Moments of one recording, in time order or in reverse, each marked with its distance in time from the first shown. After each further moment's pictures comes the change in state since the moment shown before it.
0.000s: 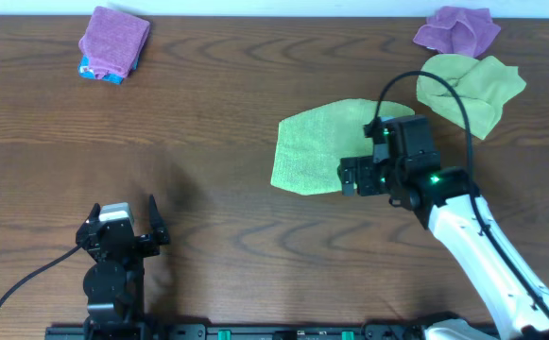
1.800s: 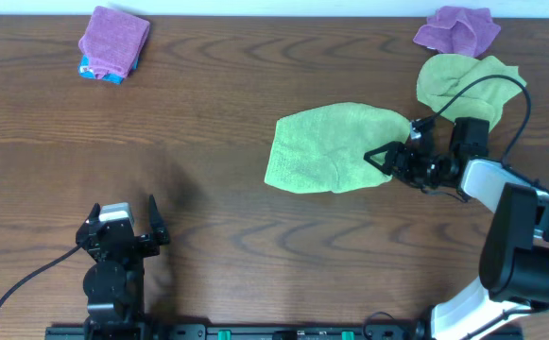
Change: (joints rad) left arm 0.000 0.000 0.000 0.000 0.000 0.000; right arm -0.459 0.488 -0.008 0.301 -0.747 -0.038
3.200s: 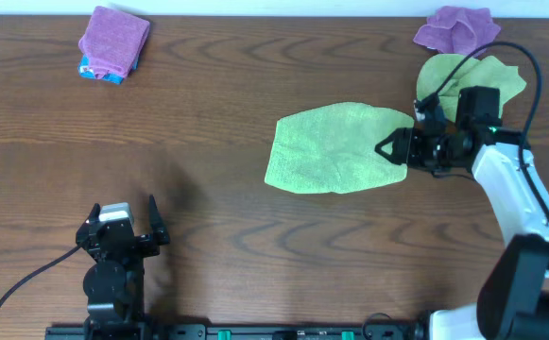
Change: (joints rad) left arm 0.000 0.000 0.000 0.000 0.000 0.000; right arm 0.088 -0.223 0.229 -0.440 0.293 -0.078
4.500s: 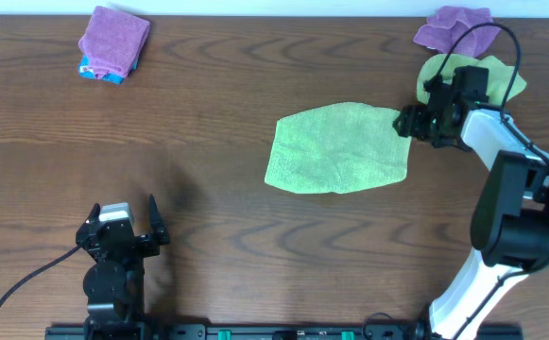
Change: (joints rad) left arm 0.000 0.000 0.000 0.000 0.000 0.000; right arm -0.045 0.431 0.208 0.275 0.259 0.006
